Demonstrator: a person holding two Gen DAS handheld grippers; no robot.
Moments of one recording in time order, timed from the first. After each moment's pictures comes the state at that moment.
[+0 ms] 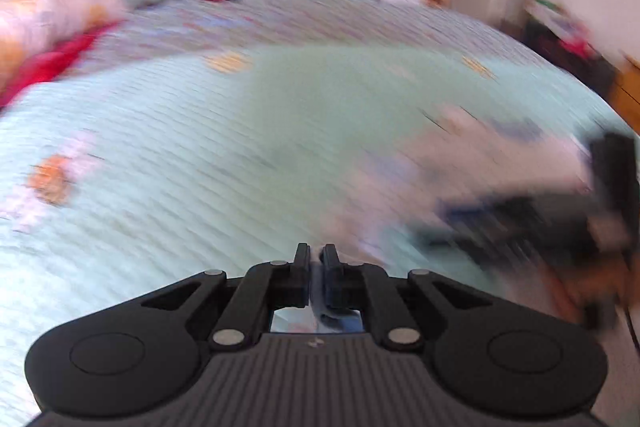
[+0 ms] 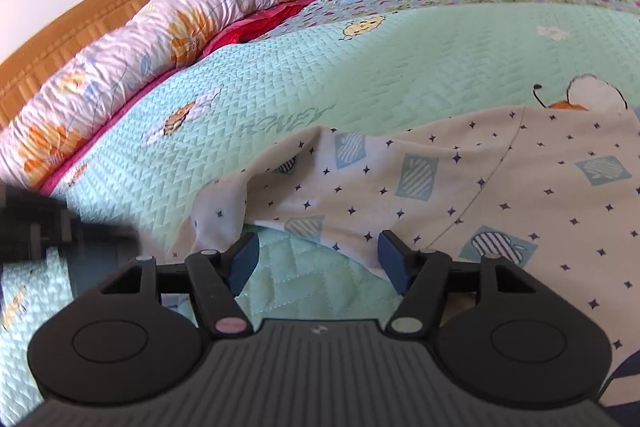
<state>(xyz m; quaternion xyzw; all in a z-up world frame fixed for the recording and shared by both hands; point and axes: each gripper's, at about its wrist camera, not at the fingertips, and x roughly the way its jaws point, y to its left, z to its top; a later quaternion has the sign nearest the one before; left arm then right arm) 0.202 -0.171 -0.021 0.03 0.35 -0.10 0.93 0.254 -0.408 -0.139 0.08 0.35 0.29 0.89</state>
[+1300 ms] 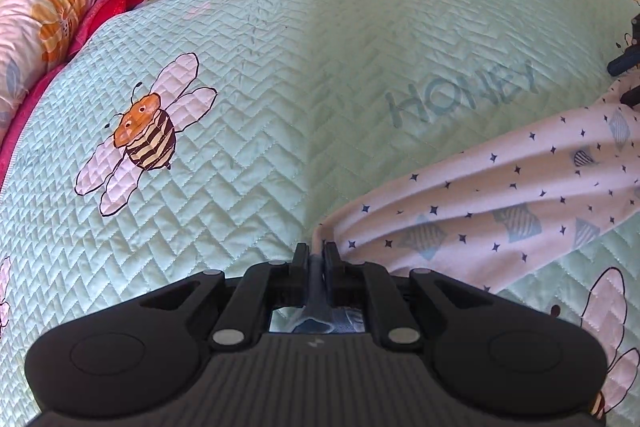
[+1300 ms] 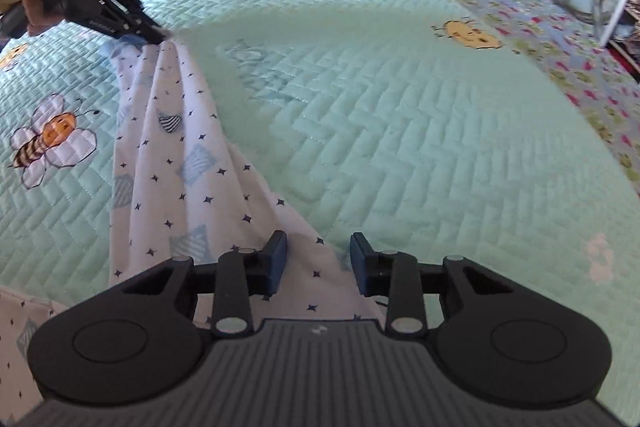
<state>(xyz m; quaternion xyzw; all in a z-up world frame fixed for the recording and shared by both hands) 0.290 -0.108 -0.077 0.12 0.49 0.03 0.86 0.409 -0.422 -0.110 -0.28 0.36 0.49 0.75</state>
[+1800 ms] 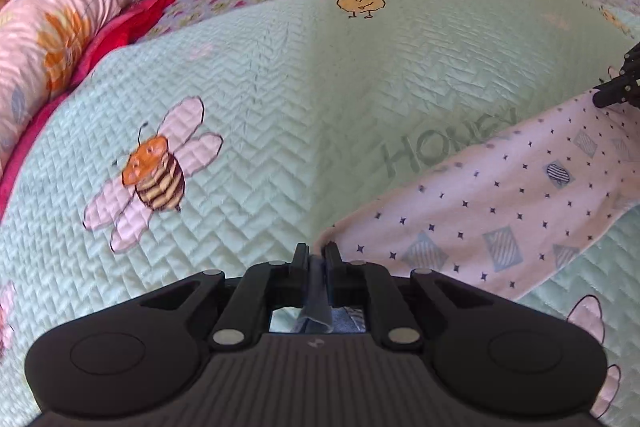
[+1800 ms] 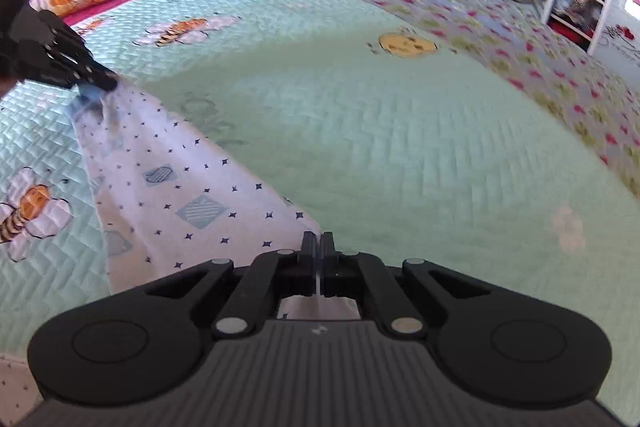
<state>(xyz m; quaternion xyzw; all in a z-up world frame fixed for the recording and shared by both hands) 0.293 -0.109 -0.052 0.12 0.45 0.01 0.89 0.408 -0.437 -0.098 -0.20 0.34 0.41 0.82</state>
